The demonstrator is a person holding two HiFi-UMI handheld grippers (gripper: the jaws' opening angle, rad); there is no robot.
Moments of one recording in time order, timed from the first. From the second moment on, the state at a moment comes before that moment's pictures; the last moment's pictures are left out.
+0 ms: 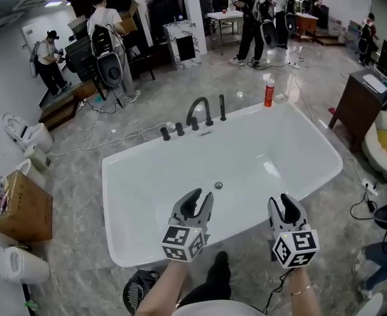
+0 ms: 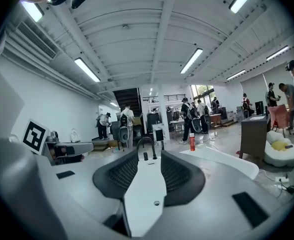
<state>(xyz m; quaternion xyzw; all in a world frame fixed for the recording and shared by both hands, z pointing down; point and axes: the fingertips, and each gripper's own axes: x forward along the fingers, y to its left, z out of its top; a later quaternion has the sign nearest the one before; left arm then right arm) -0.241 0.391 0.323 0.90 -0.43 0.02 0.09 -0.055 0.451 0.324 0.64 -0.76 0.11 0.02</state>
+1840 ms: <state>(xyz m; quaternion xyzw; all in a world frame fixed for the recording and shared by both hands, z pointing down) -0.052 -0.162 0.443 0.87 -0.47 0.06 0.14 0.052 -0.112 0.431 0.54 -0.82 0.16 0.07</state>
